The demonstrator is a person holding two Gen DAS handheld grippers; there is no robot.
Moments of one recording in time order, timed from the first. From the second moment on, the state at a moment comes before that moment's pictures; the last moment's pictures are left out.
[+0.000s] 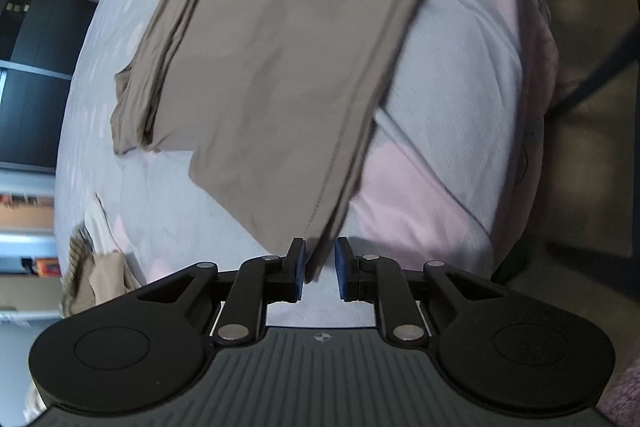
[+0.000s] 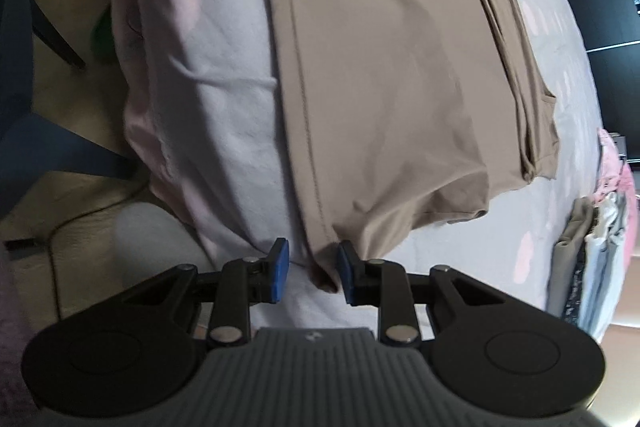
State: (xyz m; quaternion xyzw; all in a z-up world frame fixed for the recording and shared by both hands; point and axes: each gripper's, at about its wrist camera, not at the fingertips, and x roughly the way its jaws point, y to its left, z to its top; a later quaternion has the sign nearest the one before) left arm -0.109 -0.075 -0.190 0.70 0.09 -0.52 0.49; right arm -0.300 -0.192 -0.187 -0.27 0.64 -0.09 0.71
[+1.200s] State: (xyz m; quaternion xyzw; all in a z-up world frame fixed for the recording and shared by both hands) left arm -0.112 -0.090 -0.210 0.72 -0.01 -0.50 0.48; right arm -0.317 -0.150 -0.206 -0.38 0.62 -0.08 0.68
